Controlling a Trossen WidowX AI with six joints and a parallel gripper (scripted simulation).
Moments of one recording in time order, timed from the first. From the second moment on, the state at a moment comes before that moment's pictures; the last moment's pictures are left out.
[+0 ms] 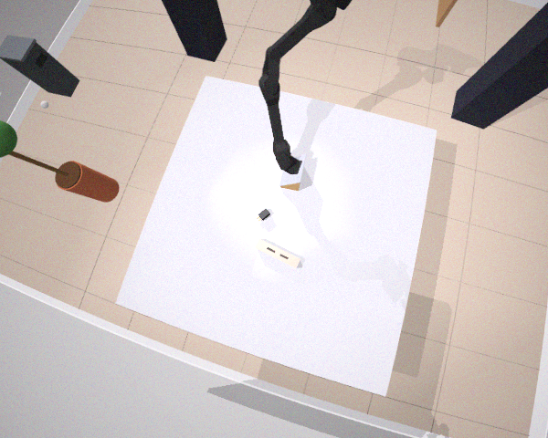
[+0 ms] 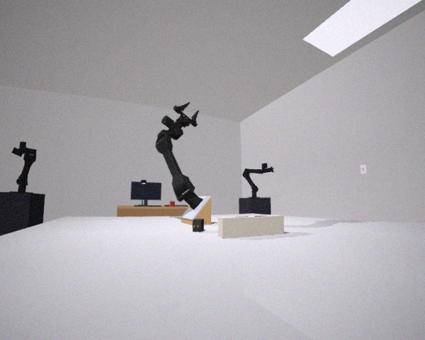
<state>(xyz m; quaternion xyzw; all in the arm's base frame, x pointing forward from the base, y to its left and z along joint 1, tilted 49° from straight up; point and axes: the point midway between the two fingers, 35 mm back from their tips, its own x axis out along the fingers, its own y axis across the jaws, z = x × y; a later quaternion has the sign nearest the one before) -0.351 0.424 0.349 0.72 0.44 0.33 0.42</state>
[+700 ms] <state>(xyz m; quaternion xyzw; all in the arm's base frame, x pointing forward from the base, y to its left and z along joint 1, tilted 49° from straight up) -0.268 0.487 0.328 0.68 0.36 0.35 0.54</state>
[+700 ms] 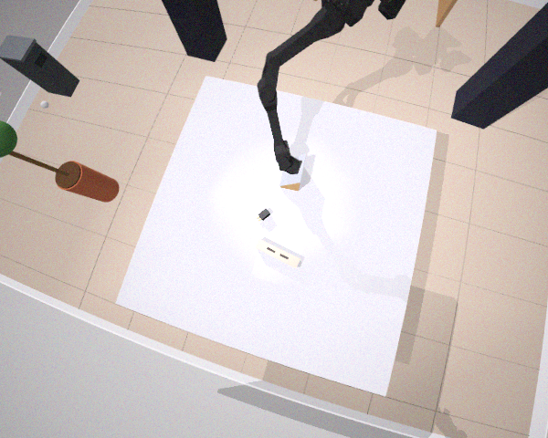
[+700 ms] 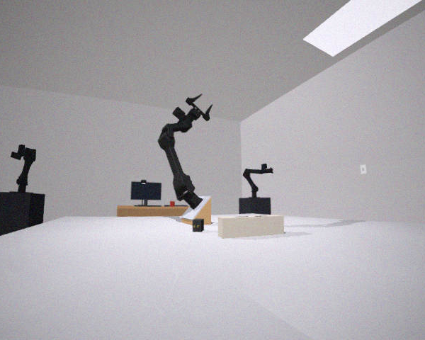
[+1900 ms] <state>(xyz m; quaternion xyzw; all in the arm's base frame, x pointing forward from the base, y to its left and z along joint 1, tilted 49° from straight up) -0.061 0.539 0.271 0.53 0.25 0.30 0.75</state>
